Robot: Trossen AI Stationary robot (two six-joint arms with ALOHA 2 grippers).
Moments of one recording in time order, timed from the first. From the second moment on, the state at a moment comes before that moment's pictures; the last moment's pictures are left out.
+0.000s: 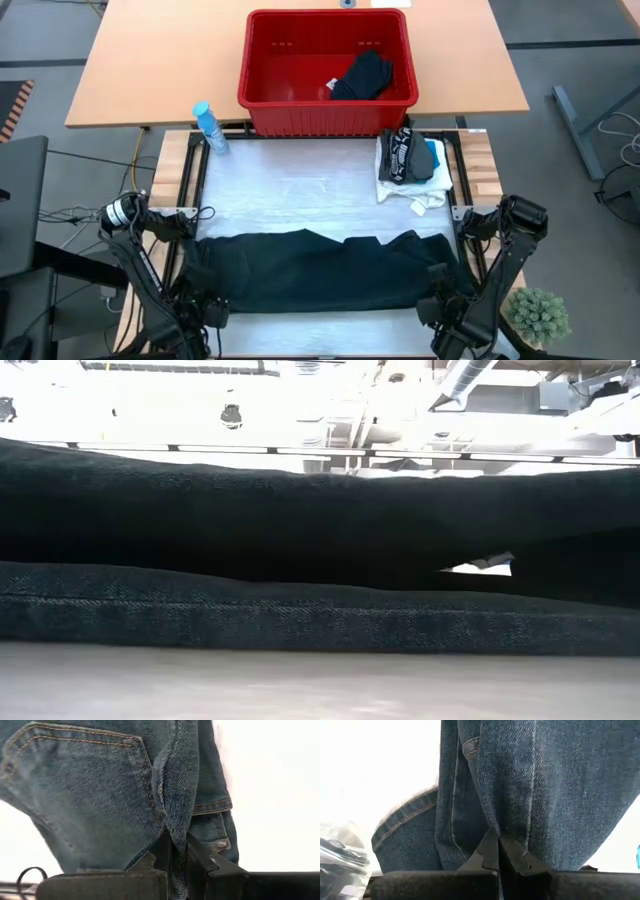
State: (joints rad) left arm -1.09 1.74 1.28 -1.31 -0.21 -0.88; right arm 1.07 1.77 1.37 -1.45 0.16 0.80
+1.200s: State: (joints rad) left arm -1.11 1.59 1.30 -1.26 -0.13 -1.29; right arm 1.07 1.77 1.37 -1.46 0.16 0.80
